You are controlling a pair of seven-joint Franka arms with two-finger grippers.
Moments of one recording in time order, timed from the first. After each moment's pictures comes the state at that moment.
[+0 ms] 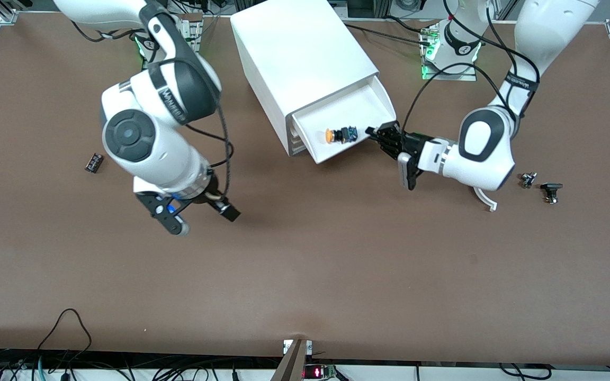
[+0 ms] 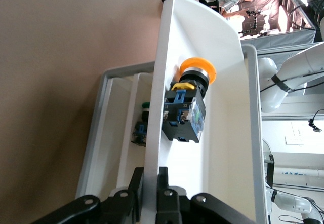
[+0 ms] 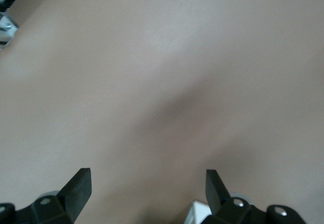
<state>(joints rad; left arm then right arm) 0.13 0.44 -0.38 -1.99 -0.95 1.74 0.92 0.40 0.64 0.14 -1.06 0.01 1.73 1.28</state>
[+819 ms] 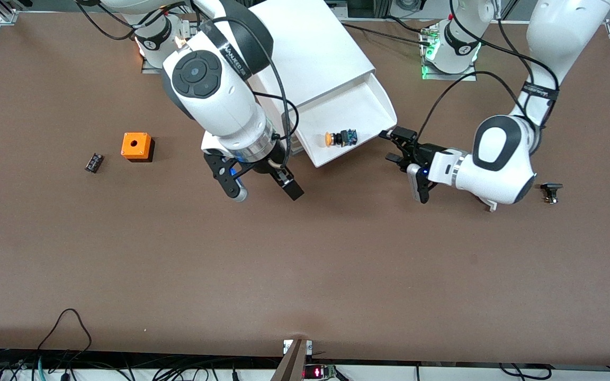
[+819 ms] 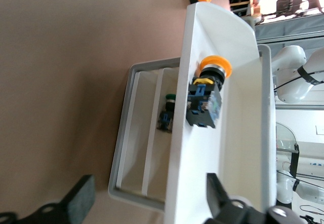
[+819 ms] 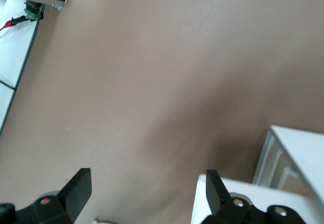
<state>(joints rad) 0.16 0.45 -0.38 -1.82 -0.75 1.65 0.75 0.47 0.65 0.28 -1.03 0.01 1.92 1.64</state>
